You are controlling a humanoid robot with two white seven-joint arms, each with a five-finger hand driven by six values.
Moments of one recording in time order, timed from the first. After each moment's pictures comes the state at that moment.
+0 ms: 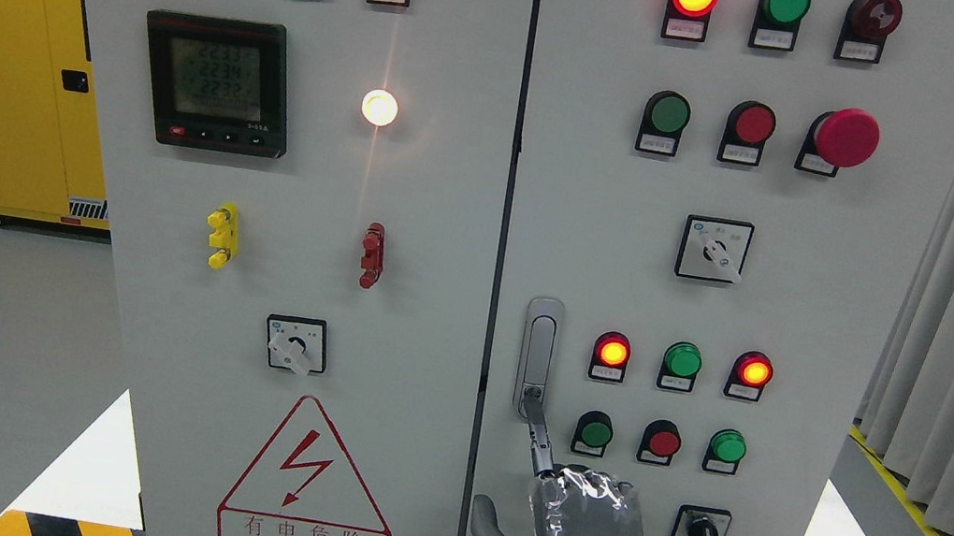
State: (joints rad) left arm 0.00 -0.11 -0.08 0.00 0.15 -0.04 0.10; right arm -0.29 0.14 0.27 -1.65 1.53 0.07 -0.17
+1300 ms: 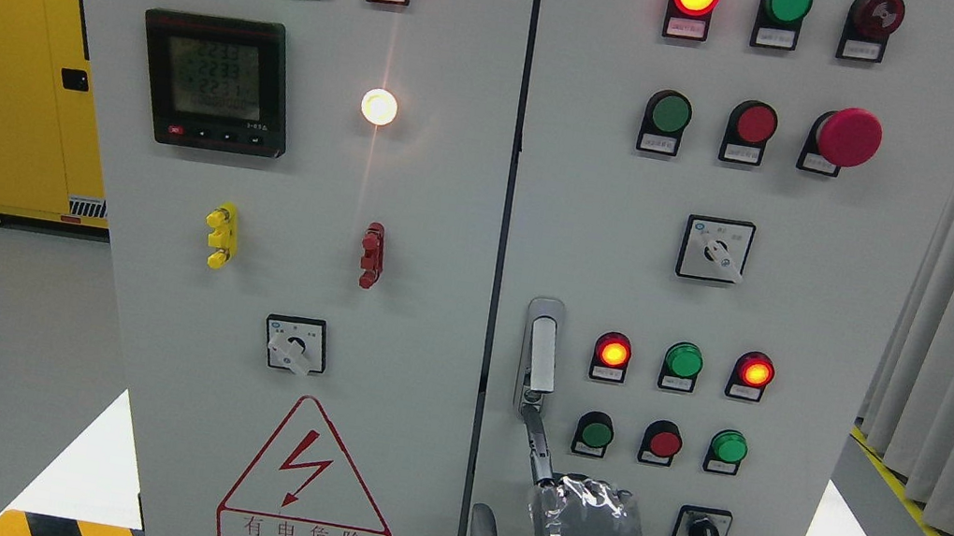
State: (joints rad) left arm 0.00 -0.11 -0.08 0.00 0.15 -0.04 0.10; right arm -0.27 0.14 0.27 -1.67 1.53 0.06 -0.18
